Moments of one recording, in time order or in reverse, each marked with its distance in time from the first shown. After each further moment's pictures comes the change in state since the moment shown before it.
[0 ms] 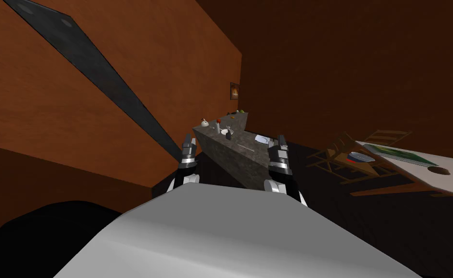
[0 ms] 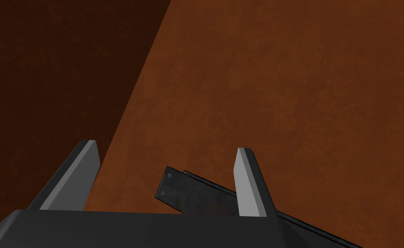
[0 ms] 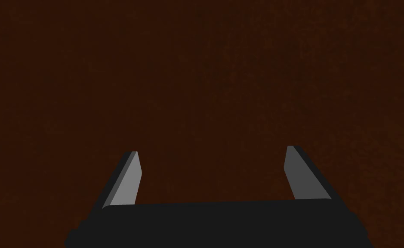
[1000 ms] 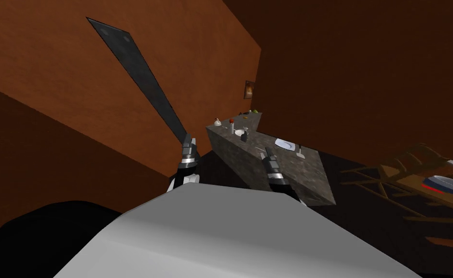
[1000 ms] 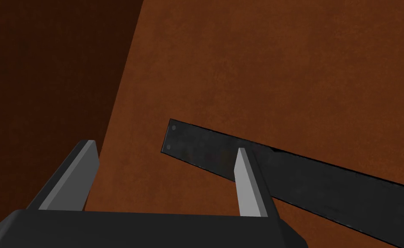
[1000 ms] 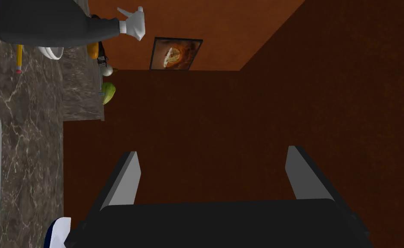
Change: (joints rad) left arm 0.000 0.000 0.000 0.000 0.000 0.000 0.000; right arm 0.137 -0.271 0.111 0.074 -0.076 0.005 -0.017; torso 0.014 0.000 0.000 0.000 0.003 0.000
